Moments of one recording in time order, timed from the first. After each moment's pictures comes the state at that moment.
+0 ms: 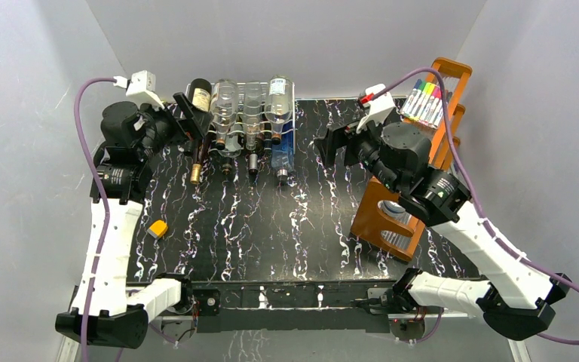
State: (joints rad) left arm -0.08 1.07 1.39 -0.53 0.23 -0.38; right arm 0.85 1.05 1.38 -0.48 0.29 0.16
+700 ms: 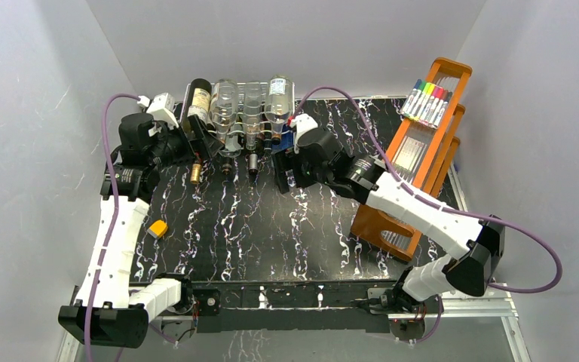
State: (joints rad) left arm -0.07 1.07 1.27 -0.67 0.33 -0.36; right arm 0.96 1.42 1.43 -0.61 0.16 0.36
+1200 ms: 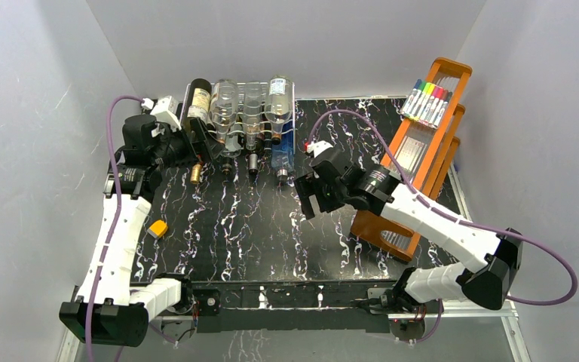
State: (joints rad) left arm -0.07 1.08 1.24 -0.66 0.35 -0.36; right arm 0.95 1.29 1.28 -0.89 0.18 0.40
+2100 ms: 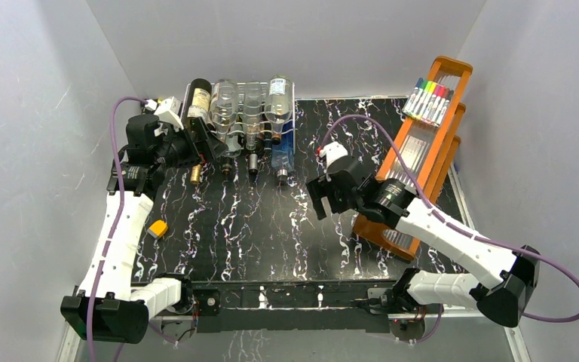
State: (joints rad) left arm -0.07 1.10 1.21 -0.63 0.39 -0.40; right arm 0.93 1.14 1.10 -0.78 0.25 0.28
